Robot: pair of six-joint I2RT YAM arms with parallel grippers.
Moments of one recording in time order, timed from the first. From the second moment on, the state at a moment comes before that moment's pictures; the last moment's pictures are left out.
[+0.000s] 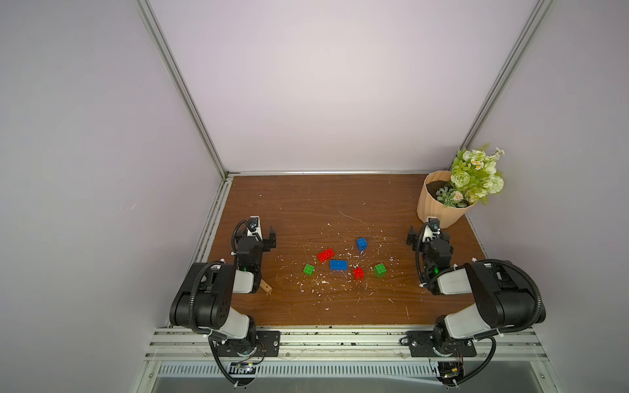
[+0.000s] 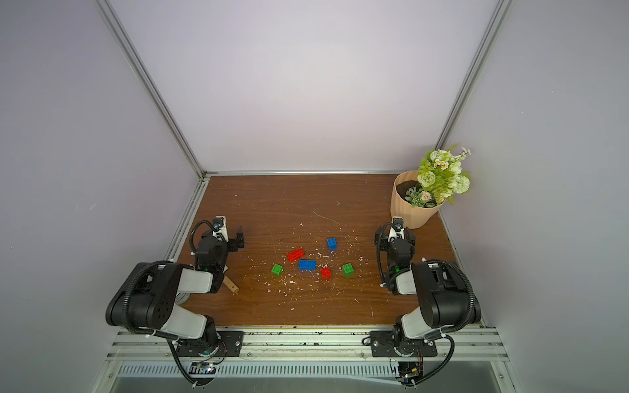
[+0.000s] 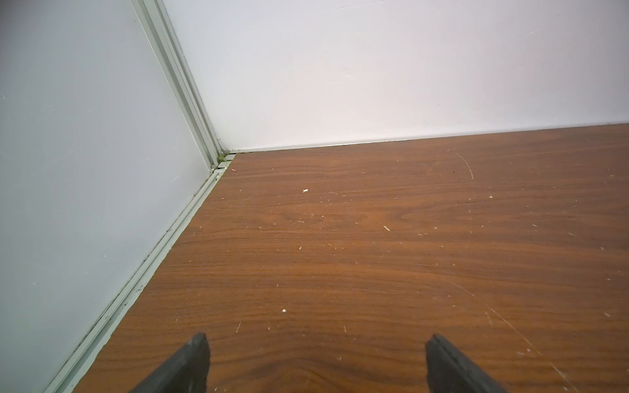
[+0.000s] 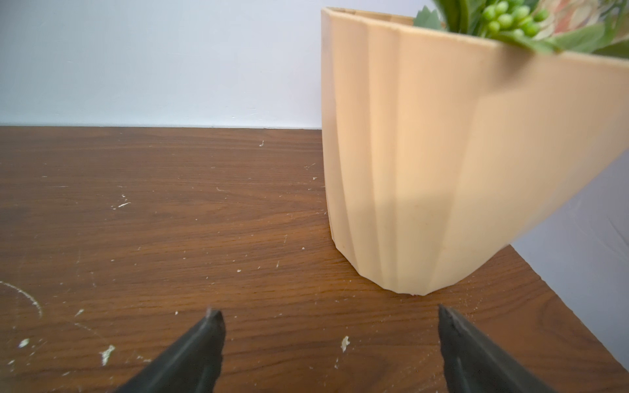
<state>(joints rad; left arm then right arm) -0.03 1.51 0.24 1.04 -0.15 0.07 0.08 1.52 0.24 1.07 0.23 0.00</state>
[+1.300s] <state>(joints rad) -0.16 1.32 0.95 -0.27 -0.01 -0.19 0.58 1.31 0.90 -0.34 0.25 0.41</state>
